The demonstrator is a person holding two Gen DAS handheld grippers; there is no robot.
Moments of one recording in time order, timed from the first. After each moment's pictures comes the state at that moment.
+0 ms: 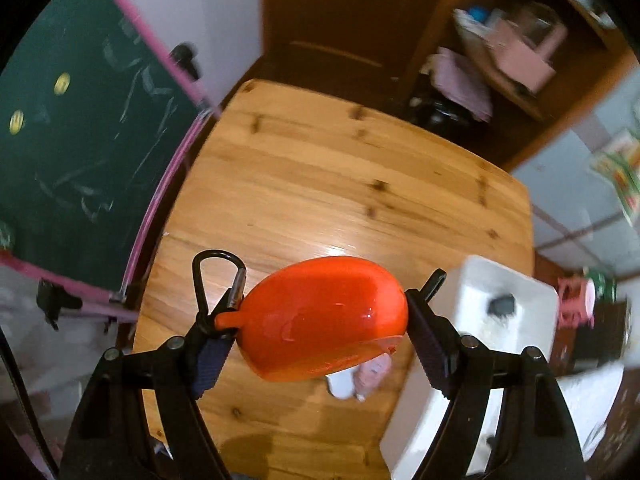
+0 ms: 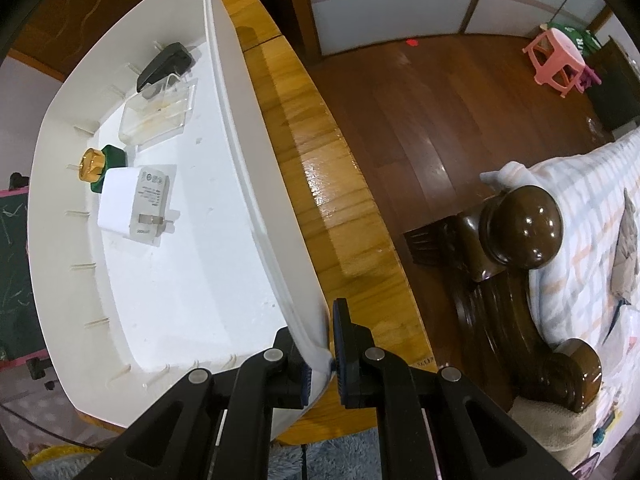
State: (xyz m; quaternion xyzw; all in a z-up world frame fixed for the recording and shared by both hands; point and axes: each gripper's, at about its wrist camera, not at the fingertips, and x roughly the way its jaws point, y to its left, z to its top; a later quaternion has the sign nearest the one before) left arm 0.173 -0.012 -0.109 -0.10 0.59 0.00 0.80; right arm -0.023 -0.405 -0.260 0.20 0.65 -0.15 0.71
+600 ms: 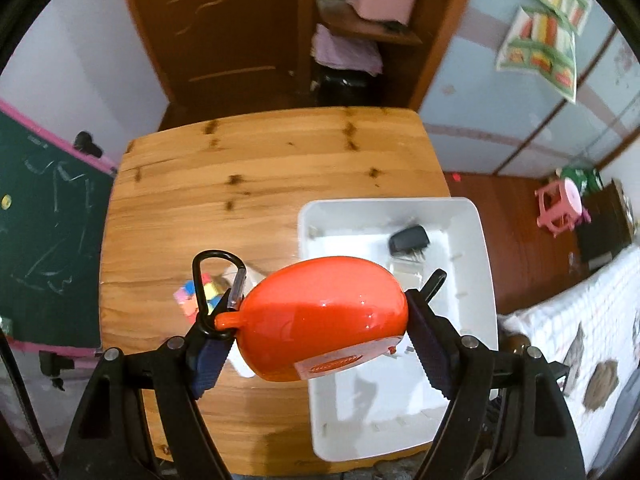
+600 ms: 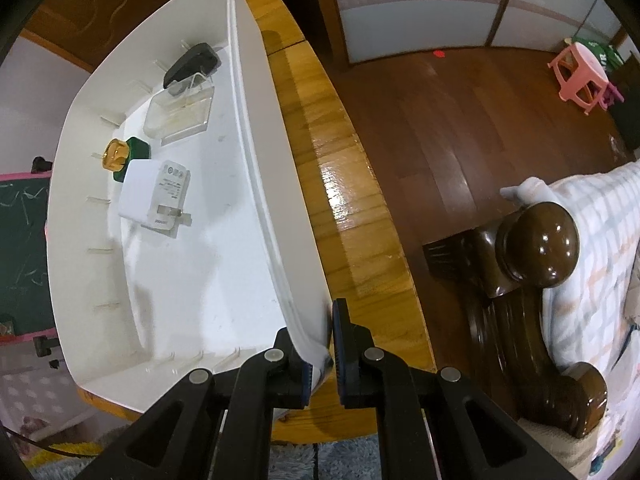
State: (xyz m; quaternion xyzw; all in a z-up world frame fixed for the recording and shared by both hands) left arm 0.131 -0.176 -0.083 0.03 0.58 -0.13 0.81; right arm -0.030 -0.408 -0.260 0.19 0.64 -0.11 0.74
